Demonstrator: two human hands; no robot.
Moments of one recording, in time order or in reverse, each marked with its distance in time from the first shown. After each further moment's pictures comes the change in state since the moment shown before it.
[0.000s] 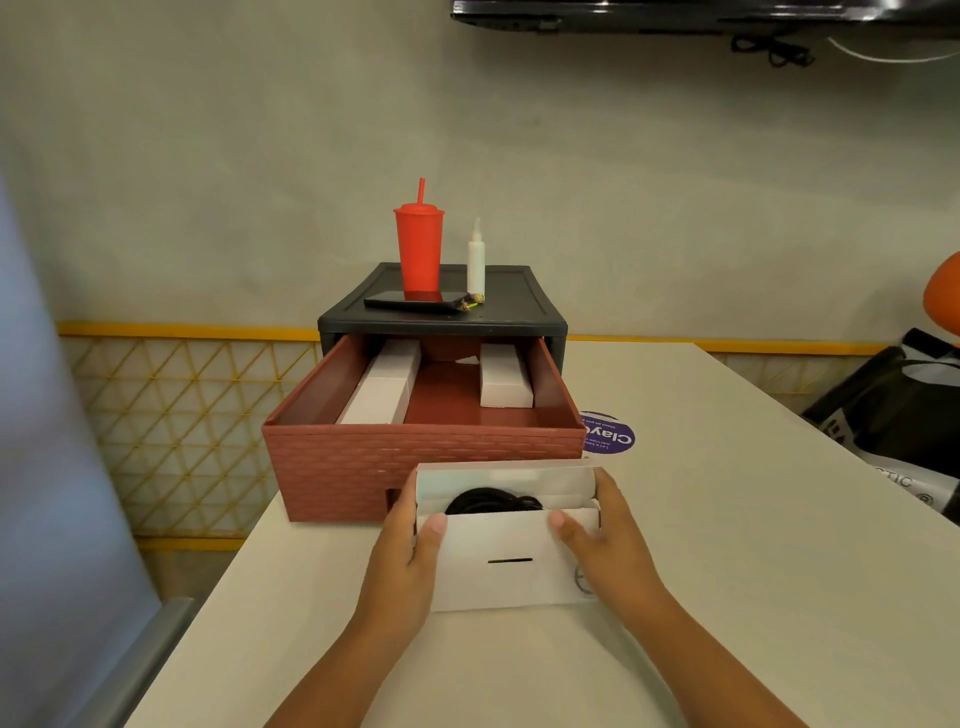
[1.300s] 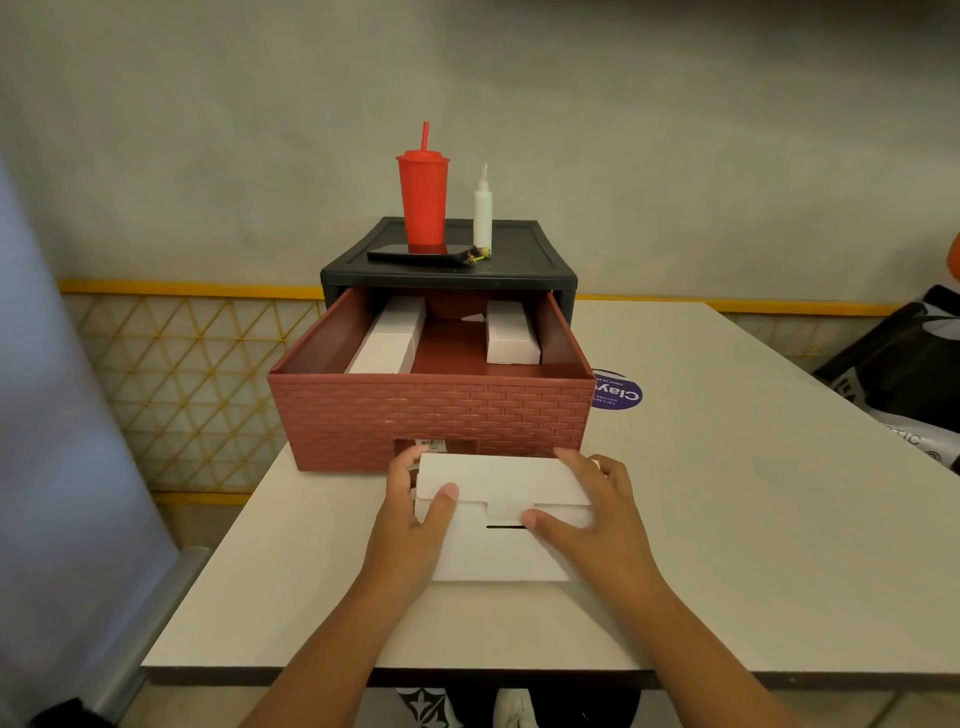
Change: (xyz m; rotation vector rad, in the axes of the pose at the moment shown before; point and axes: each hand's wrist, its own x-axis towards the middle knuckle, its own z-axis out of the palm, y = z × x) left_hand -0.014 -0.004 -0.001 -0.147 0.021 -0.125; right_hand -0.028 0.002 0.014 -0.103 -0.022 -0.043
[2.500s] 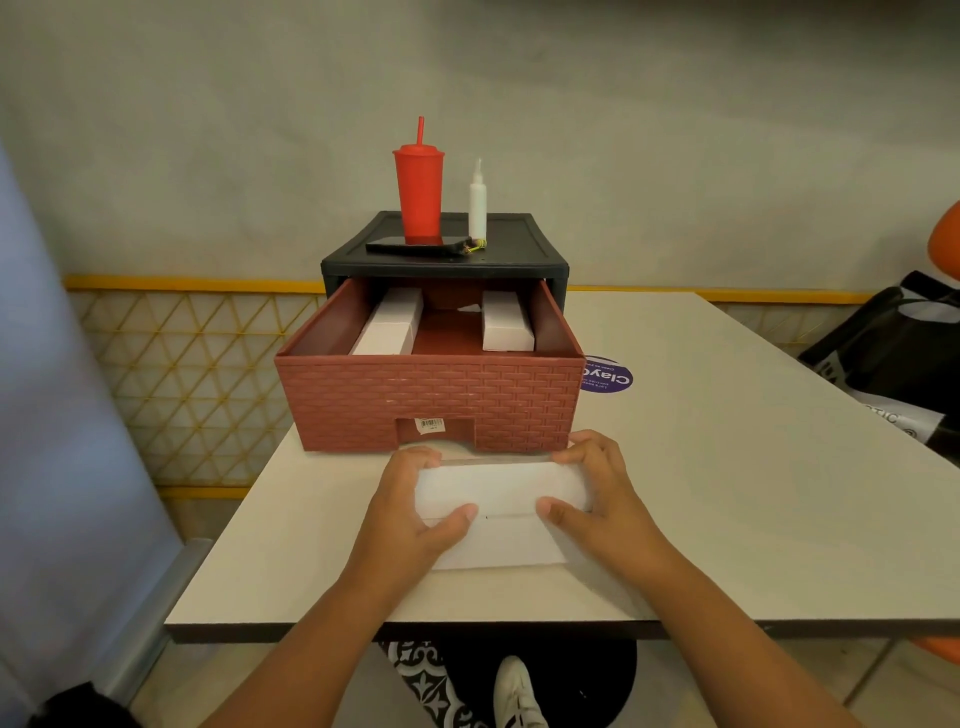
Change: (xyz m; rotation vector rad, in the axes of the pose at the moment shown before) left_hand -0.021 -0.007 -0.016 0.230 -0.069 0.289; right_hand -0.013 0.001 -0.016 0.009 -0.154 -0.130
